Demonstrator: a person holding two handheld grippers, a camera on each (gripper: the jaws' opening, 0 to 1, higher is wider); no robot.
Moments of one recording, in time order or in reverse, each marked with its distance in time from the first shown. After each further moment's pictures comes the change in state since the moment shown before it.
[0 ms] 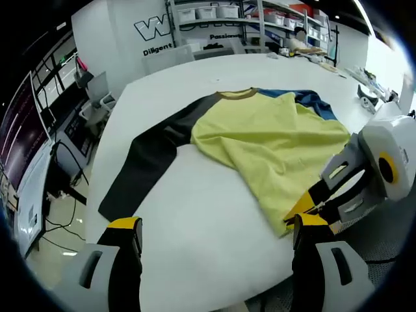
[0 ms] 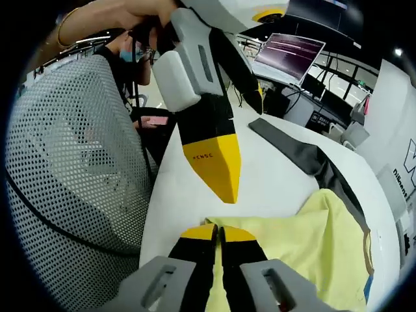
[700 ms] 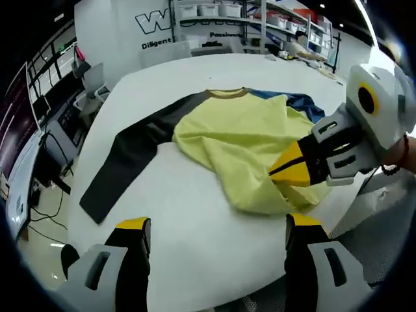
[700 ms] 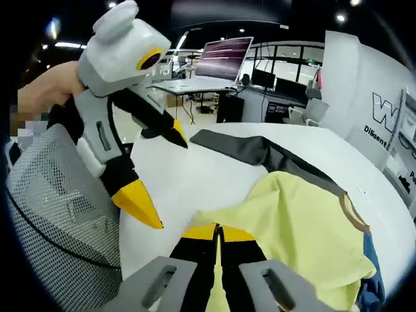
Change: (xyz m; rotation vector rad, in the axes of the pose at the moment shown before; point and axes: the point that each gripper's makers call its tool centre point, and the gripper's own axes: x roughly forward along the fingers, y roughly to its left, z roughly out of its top) left arm 0.011 -0.038 0.005 -0.089 0.006 -0.069; right arm -0.041 -0.068 -0.008 0.330 -0.108 -0.184
